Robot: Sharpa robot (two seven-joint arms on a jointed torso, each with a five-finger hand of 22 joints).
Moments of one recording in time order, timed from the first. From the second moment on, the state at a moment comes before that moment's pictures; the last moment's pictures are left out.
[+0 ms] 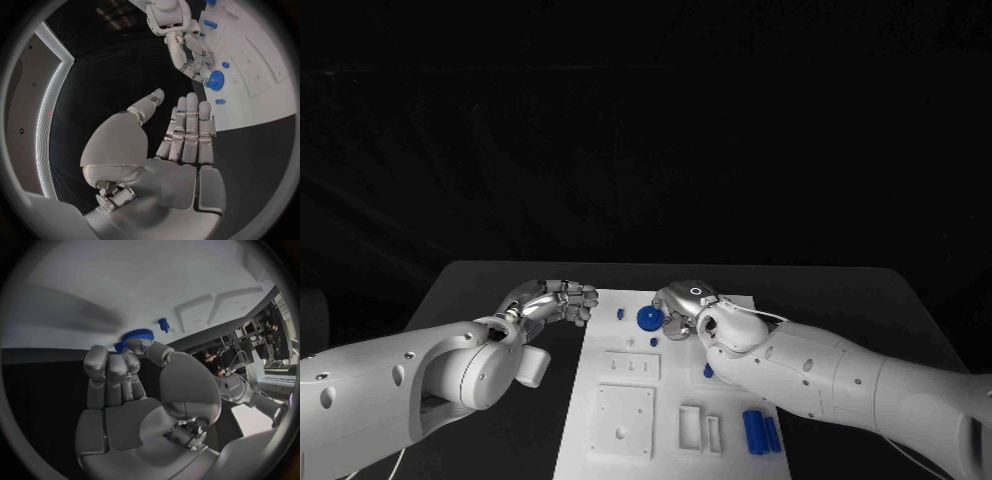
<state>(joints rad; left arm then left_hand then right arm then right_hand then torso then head) 1.40 -0.84 -0.24 1.50 -0.01 -0.37 0.27 1.12 -0.12 0.50 -0.24 0.08 0.78 0.18 0.36 0.44 1.15 0.12 0.17 0.16 1.01 0.06 0.60 0.61 0.07 0.75 -0.04 0.79 1.17 1.22 -0.39 -0.09 0.99 -1.74 -0.42 -0.21 1.05 -0.15 0.84 -0.25 0.54 0.83 0.13 0.25 0.45 1.16 0.01 1.13 1.25 1.29 -0.10 1.31 0.92 0.16 1.30 -0.09 1.08 1.31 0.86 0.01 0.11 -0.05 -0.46</state>
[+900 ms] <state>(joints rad) 1.40 -0.84 -0.24 1.47 -0.01 -0.37 0.28 1.12 -0.12 0.50 -0.24 0.08 0.78 0.18 0.36 0.44 1.15 0.12 0.17 0.16 1.01 0.06 0.60 0.61 0.08 0.75 -0.04 0.79 1.16 1.25 -0.69 -0.03 1.28 -1.52 -0.53 -0.11 1.05 -0.24 0.79 -0.21 0.16 0.86 0.14 0.27 0.45 1.16 0.03 1.14 1.25 1.30 -0.08 1.30 0.93 0.16 1.31 -0.10 1.08 1.31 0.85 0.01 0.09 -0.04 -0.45</state>
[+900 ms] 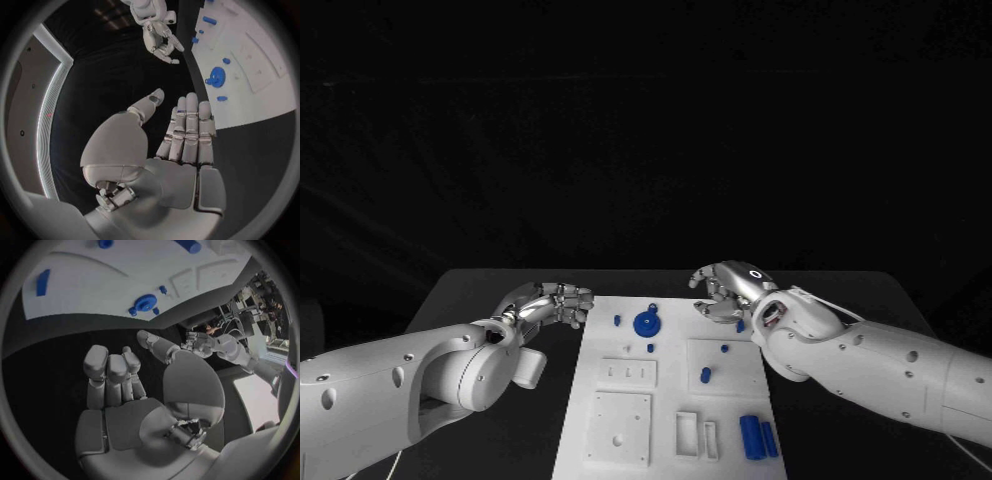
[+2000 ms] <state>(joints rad) 1.37 -0.81 -0.24 1.43 0.00 -0.34 0.28 1.12 -0.12 0.50 -0.24 0.08 0.78 0.18 0.36 0.44 1.16 0.11 0.17 0.16 1.01 0.06 0.60 0.61 0.07 0.75 -0.04 0.79 1.16 1.17 -0.68 -0.03 0.96 -1.26 -0.40 0.13 1.06 -0.23 0.67 -0.24 0.09 0.86 0.14 0.27 0.45 1.13 0.03 1.14 1.23 1.30 -0.08 1.29 0.94 0.15 1.28 -0.10 1.08 1.31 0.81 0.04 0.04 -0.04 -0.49</state>
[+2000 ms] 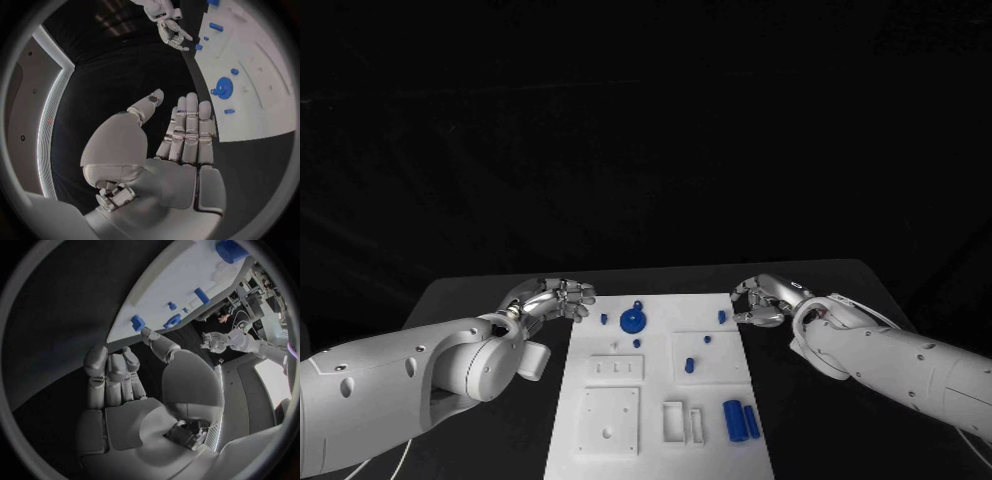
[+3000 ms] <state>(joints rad) 1.37 -0.83 -0.24 1.46 0.00 -0.34 0.28 1.12 -0.12 0.50 -0.25 0.08 0.78 0.18 0.36 0.44 1.16 0.11 0.17 0.16 1.01 0.06 0.60 0.61 0.08 0.75 -0.04 0.79 1.16 1.15 -0.63 -0.03 0.89 -1.22 -0.37 0.17 1.09 -0.19 0.68 -0.24 0.06 0.86 0.14 0.27 0.45 1.12 0.03 1.14 1.23 1.29 -0.08 1.28 0.95 0.15 1.27 -0.09 1.08 1.31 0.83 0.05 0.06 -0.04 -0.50</state>
